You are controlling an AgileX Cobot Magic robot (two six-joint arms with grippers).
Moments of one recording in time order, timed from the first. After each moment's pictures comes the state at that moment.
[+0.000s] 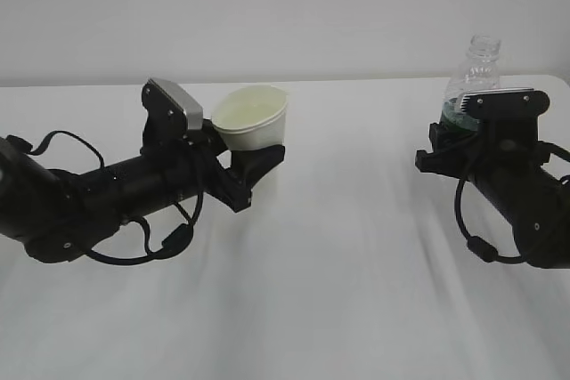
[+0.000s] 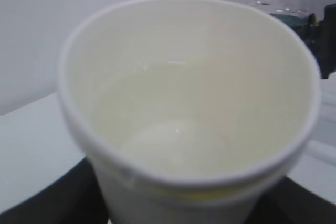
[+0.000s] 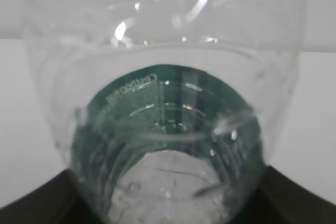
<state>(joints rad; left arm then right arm) -0.43 2.13 -0.88 0.53 -1.13 -0.21 0.20 2.05 -0.73 0.19 -0.97 -0.15</state>
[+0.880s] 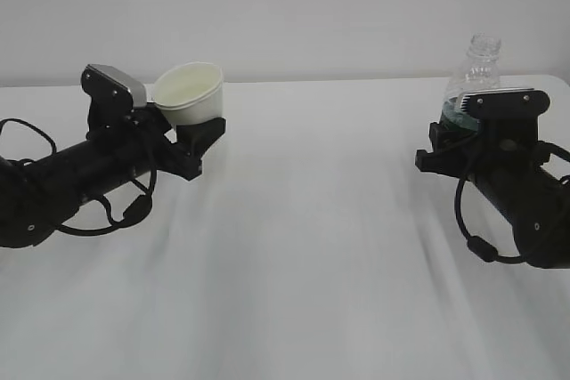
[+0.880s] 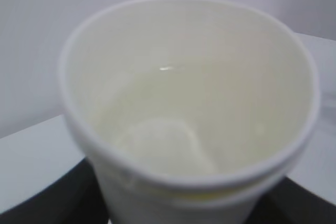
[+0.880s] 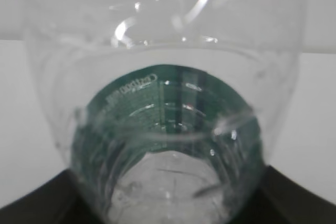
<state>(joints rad) -0.27 2.13 -0.88 0.48 -1.13 -0.18 0.20 2.06 -0.73 0.19 -0.98 -0.15</state>
